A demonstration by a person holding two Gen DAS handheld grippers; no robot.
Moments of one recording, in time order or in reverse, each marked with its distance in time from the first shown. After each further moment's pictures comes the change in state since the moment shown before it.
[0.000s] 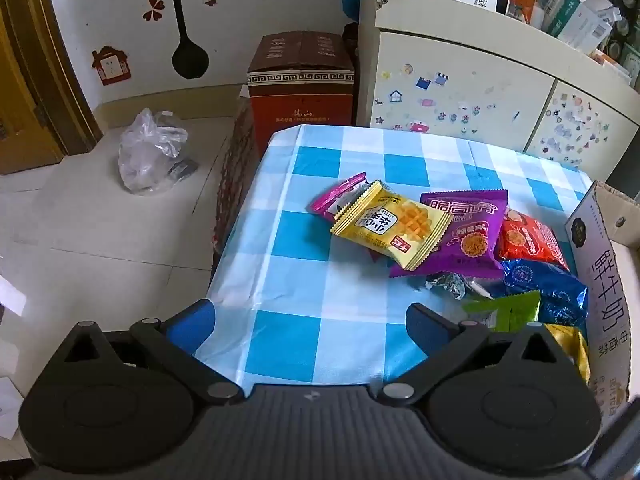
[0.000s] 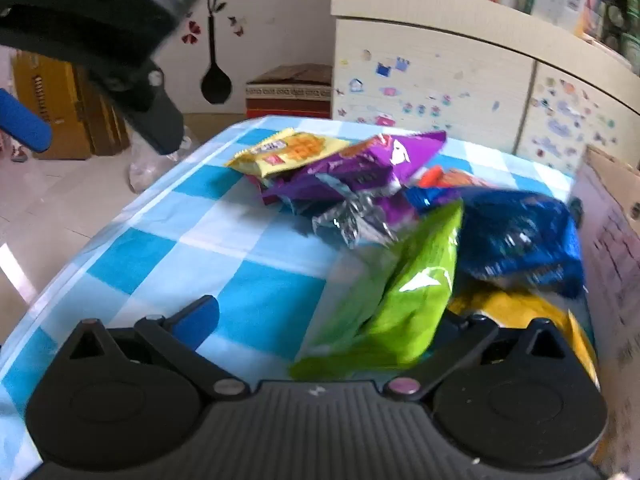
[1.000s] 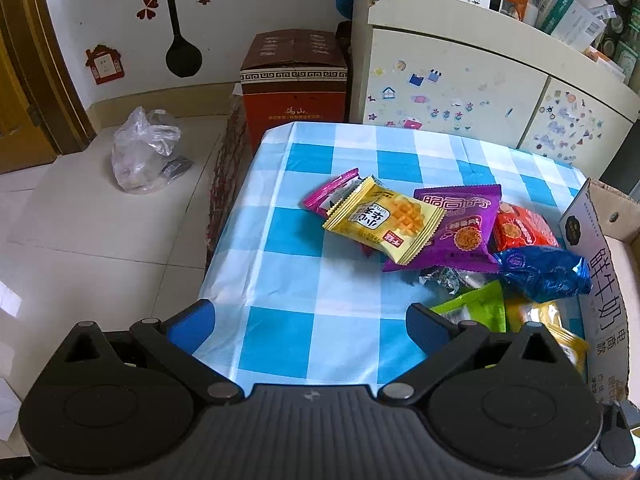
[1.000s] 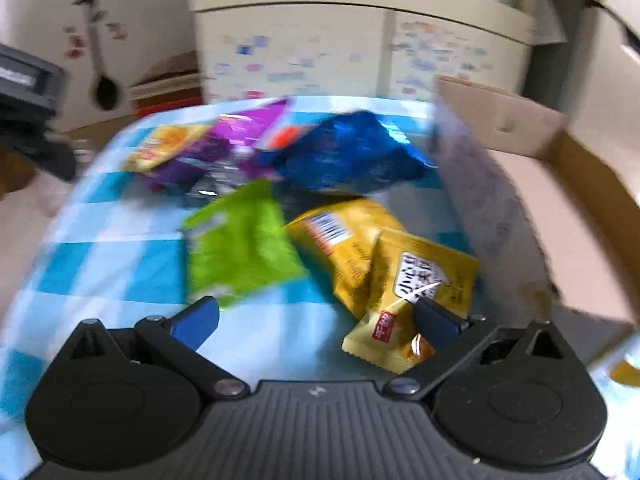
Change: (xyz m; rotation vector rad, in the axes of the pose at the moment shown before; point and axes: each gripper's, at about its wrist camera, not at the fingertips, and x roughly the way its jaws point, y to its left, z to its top) left arm 0.001 -0.002 -0.004 0.007 0.009 -0.012; right arm -0.042 -0.026 -0.007 0.200 0.074 -0.191
